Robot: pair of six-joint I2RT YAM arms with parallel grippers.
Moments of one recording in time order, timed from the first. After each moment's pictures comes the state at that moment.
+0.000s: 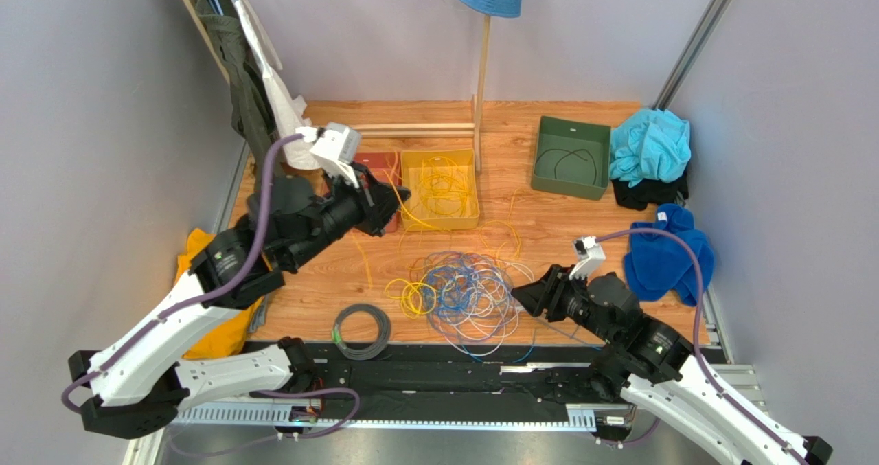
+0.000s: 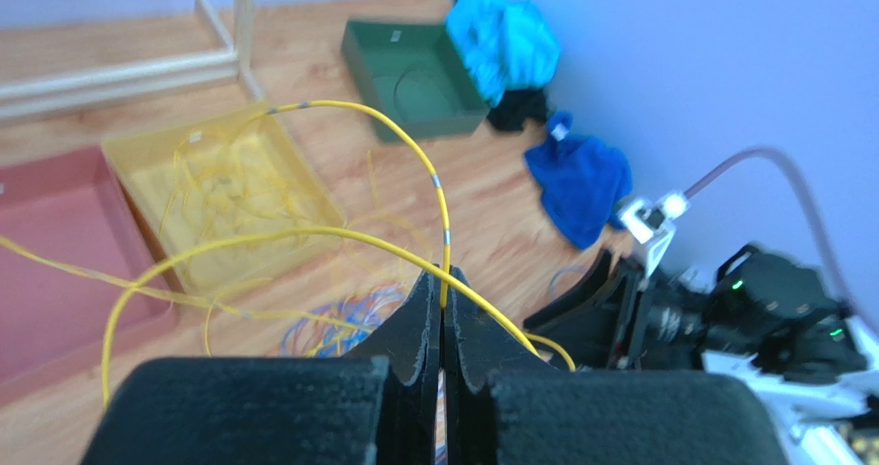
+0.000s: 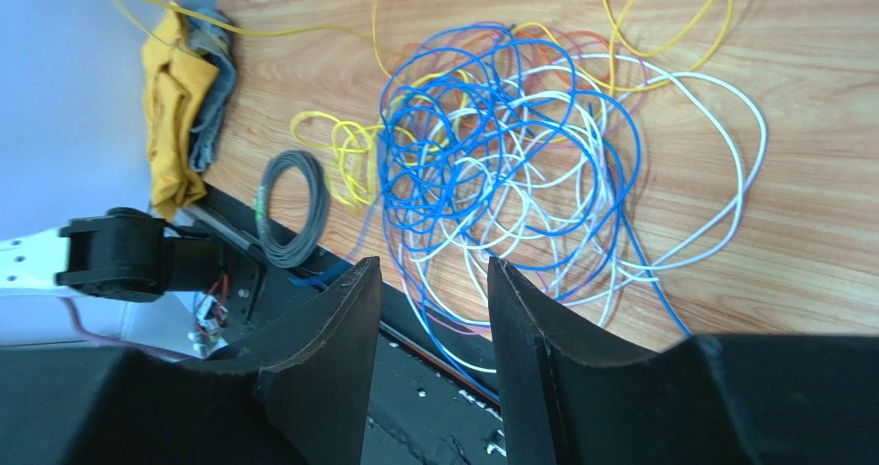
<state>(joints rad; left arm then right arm) -0.96 0.94 1.36 -0.55 -0.24 -0.43 0.82 0.27 0.38 -0.49 0.08 0.79</state>
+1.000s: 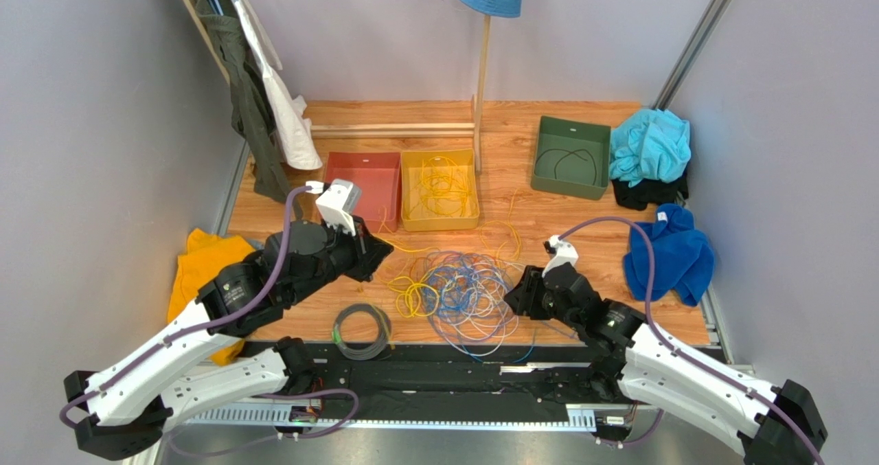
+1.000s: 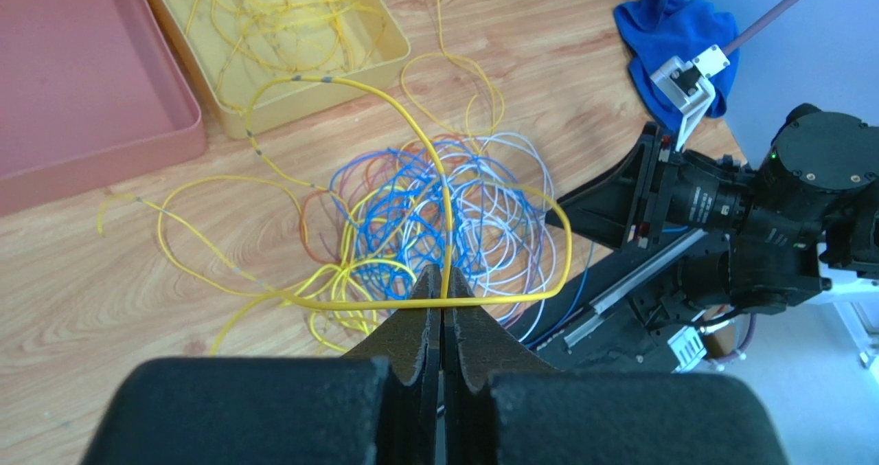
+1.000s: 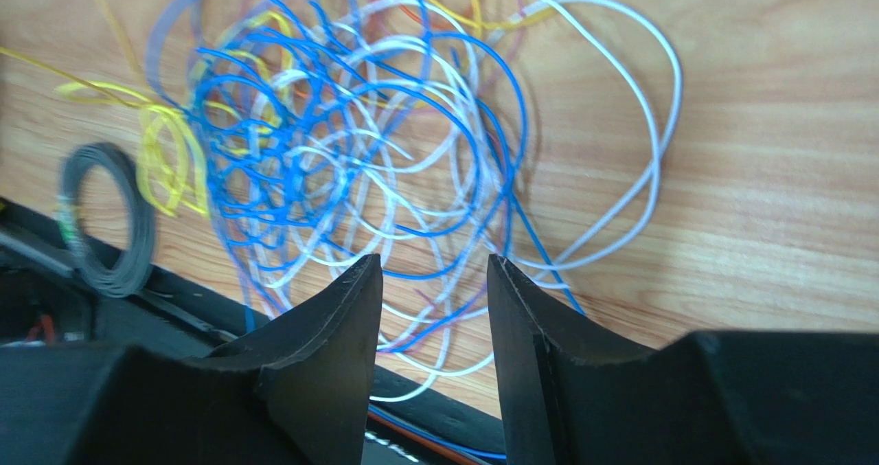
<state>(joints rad) -0.97 0.72 0.98 -0.65 -0.25 -0.53 0.83 0.68 0.30 -0.31 0.16 0.79</state>
